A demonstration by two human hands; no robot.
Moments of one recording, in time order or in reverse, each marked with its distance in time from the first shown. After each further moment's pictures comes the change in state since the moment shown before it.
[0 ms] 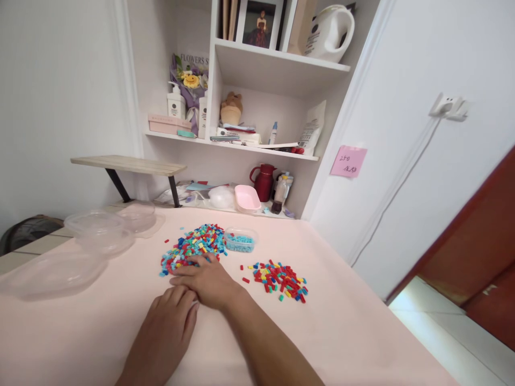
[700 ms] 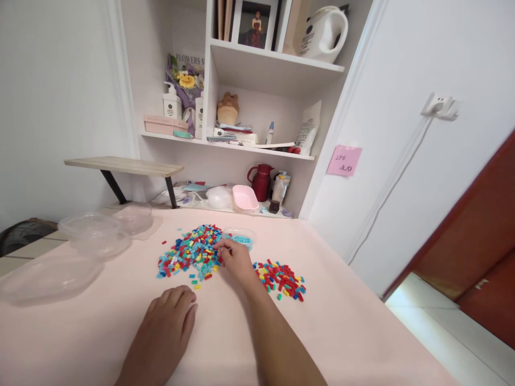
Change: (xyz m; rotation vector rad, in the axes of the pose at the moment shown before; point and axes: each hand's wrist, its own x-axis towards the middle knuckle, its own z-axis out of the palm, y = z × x) left_hand -0.001 -0.003 0.002 -0.018 0.004 0.017; right_hand -0.023 0.045 -0.014 0.648 0.559 0.644
